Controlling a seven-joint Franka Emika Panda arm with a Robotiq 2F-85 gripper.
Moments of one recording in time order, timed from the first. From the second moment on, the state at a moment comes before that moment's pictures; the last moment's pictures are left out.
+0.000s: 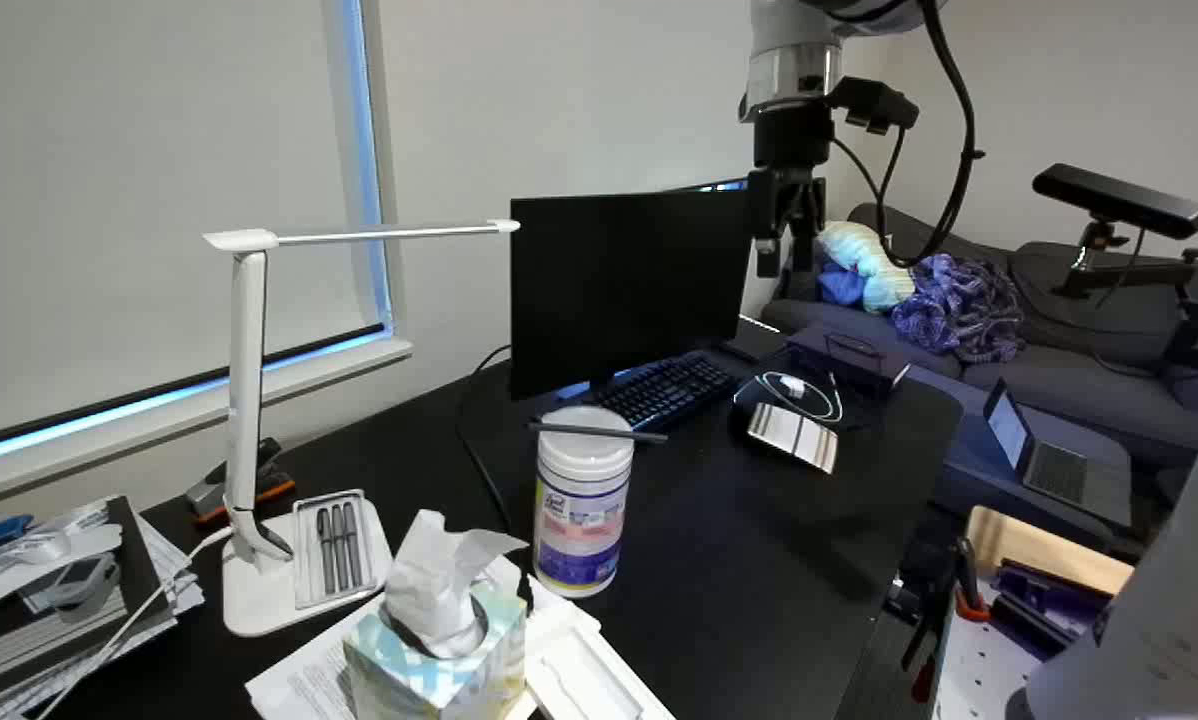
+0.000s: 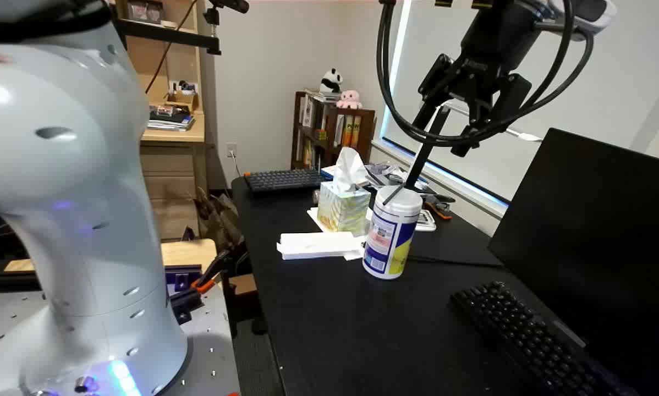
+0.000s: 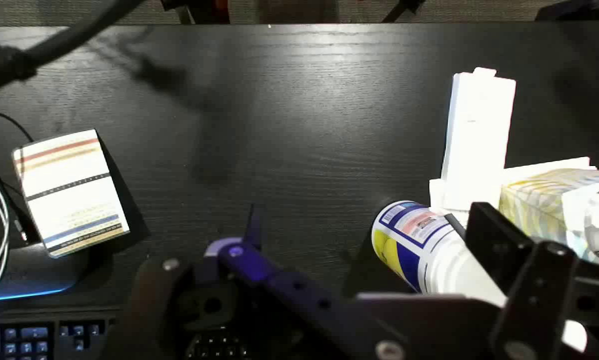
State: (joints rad) arm -0.02 -0.25 -0.14 -2.16 0.07 1.65 -0.07
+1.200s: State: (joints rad) arm -0.13 -0.08 -0.15 -2.33 -0.28 2.20 0.06
